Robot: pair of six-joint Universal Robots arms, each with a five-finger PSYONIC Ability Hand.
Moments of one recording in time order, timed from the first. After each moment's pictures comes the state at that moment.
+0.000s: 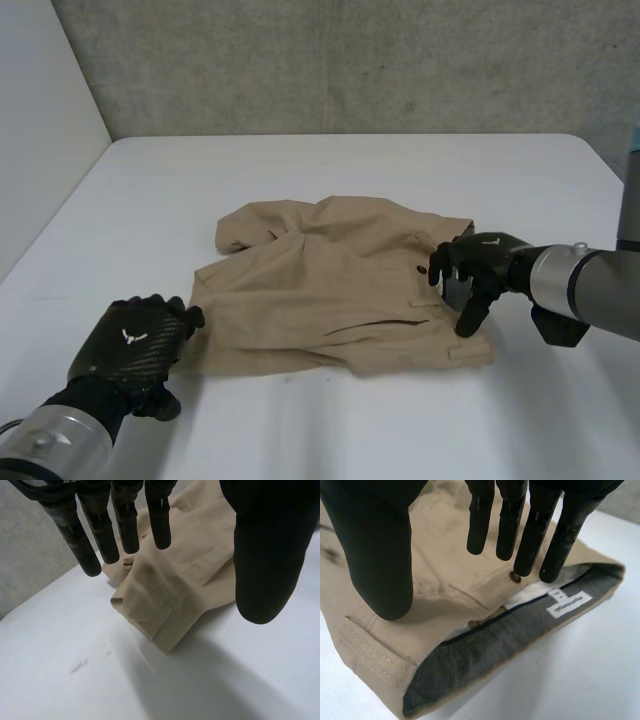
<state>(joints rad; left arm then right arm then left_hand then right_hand) 4.31 -1.41 -2.20 3.25 -1.58 3.46 1.81 -1.11 1.36 0.43 1.19 2.82 0.42 0.42 0.41 0.42 0.25 0.47 0.55 0.56 0.55 0.35</state>
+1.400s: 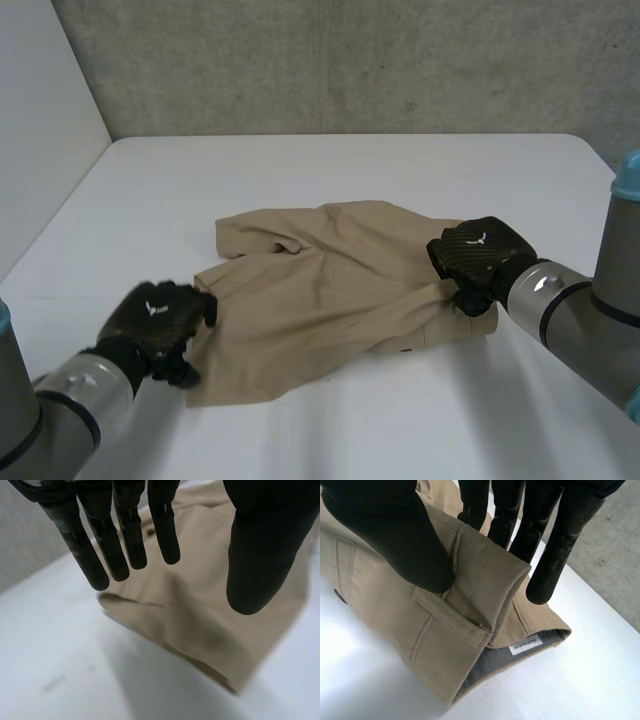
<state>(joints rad) 4.35 -1.59 -2.04 3.21 -1.48 3.46 1.96 -1.30 1.57 0.17 1.38 2.65 0.61 0.60 0.61 0.60 0.42 0.97 1.18 1.17 1.19 0.97</state>
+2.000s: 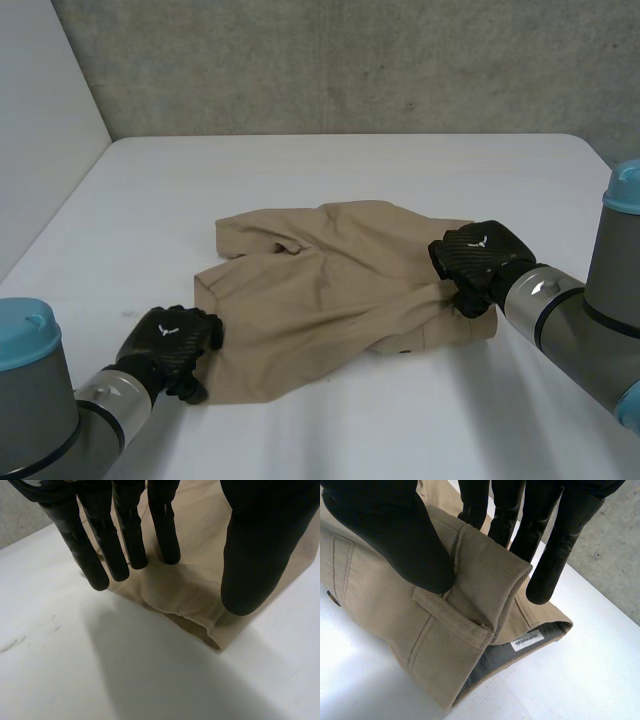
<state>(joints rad) 4.36 -1.76 -2.09 3.36 -1.48 3.42 1.96 -1.28 1.59 0.11 1.42 2.69 0.61 0.60 0.61 0.60 0.42 0.98 1.18 1.17 1.19 0.97</state>
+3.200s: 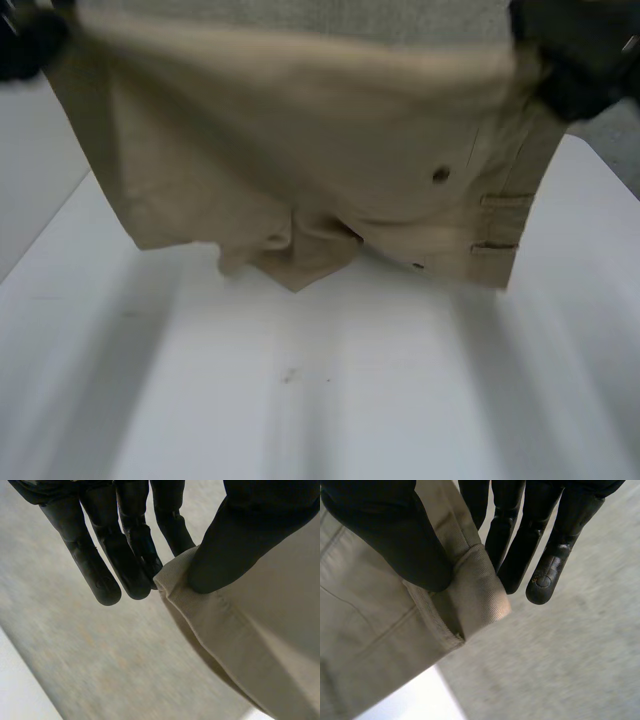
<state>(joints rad) 4.38 -1.21 -1.46 3.07 -1.48 3.45 1.94 -1.63 1.23 0.28 1.42 2.53 1.12 1.20 1.19 1.19 0.99 0.98 1.18 1.17 1.19 0.97</state>
